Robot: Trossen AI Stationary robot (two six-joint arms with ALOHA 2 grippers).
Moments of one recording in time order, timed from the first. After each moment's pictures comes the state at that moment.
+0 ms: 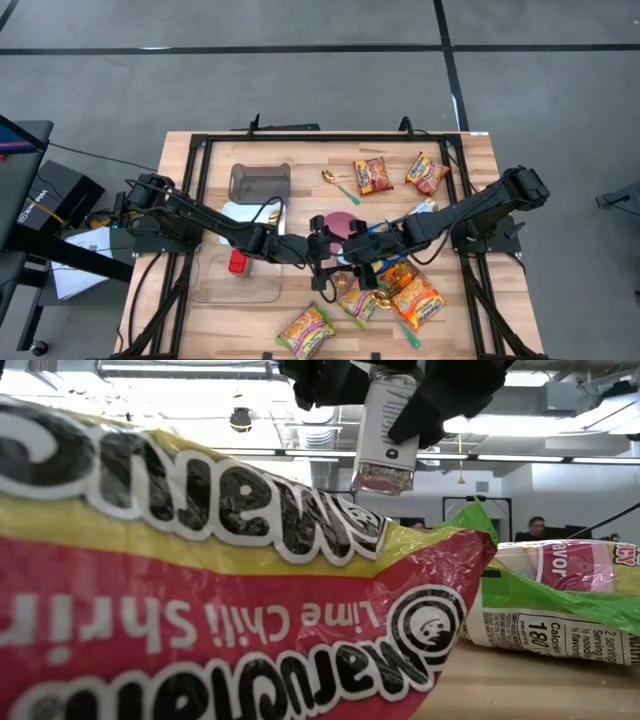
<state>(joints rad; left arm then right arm) -0.33 1.73 1.13 0.23 -0.40 -0.02 0.33 1.58 1.06 -0.29 0.13 0.15</state>
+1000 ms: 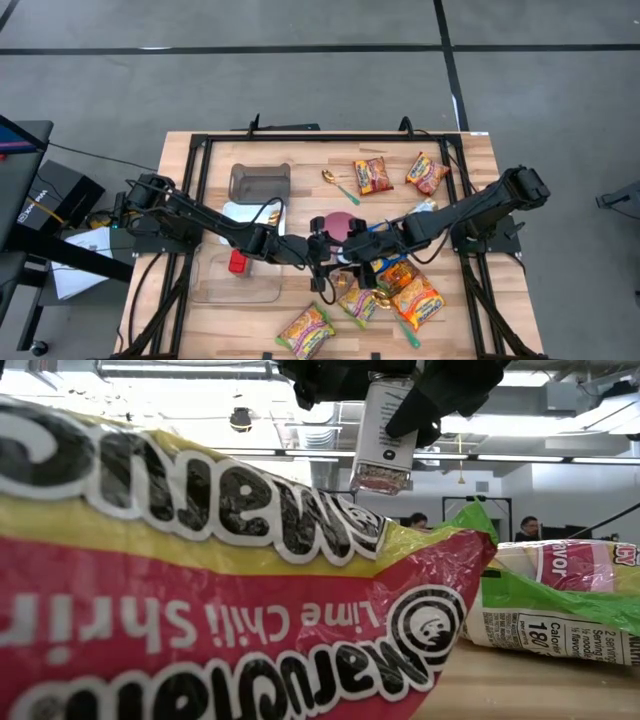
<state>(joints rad) -0.33 1.73 1.13 0.23 -0.40 0.00 0.33 1.57 1.06 -0.28 0.13 0.15</state>
